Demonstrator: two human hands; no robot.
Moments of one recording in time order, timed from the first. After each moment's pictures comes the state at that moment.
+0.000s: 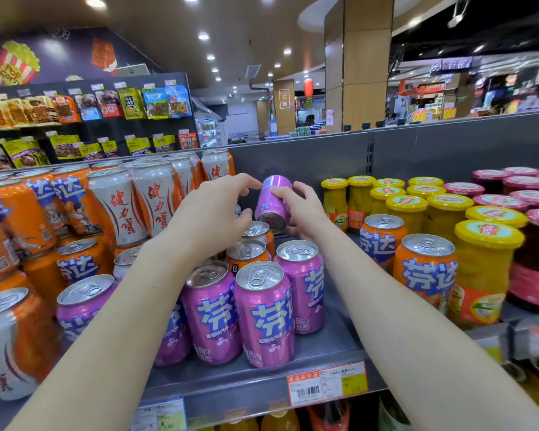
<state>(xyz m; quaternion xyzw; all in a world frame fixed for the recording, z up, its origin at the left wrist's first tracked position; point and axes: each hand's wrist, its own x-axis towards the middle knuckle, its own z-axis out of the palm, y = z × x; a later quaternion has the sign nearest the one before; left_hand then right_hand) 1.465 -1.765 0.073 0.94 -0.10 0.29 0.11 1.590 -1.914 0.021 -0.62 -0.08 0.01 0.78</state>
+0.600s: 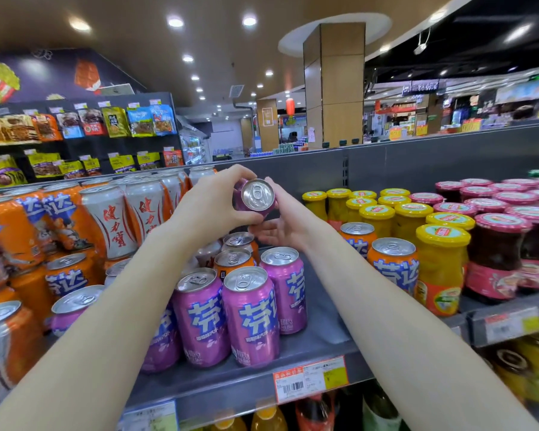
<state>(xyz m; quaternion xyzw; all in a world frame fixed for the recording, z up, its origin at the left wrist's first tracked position) 1.483 -1.775 0.092 0.92 -0.17 0.32 0.16 1.553 -1.930 0.052 -0.60 -0.09 0.18 0.77</state>
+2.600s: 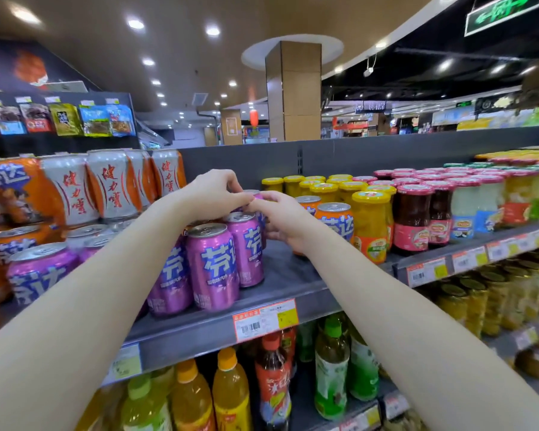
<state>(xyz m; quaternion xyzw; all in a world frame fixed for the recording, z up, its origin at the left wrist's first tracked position) 1.467 -1.825 0.068 0.95 -0.14 0.17 0.20 1.488 -1.984 0.005 -0.72 -0.16 -0.02 0.68</state>
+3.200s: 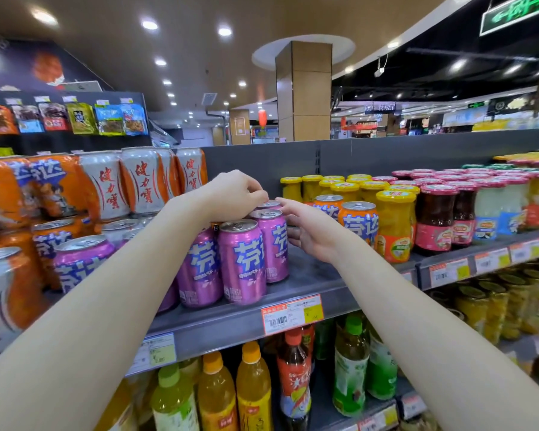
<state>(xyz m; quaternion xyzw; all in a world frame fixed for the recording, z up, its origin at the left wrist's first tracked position) 1.446 -1.811 0.069 0.96 -0.17 0.15 0.17 1.472 -1.982 -0.007 -0.68 -0.11 0.05 0.72</state>
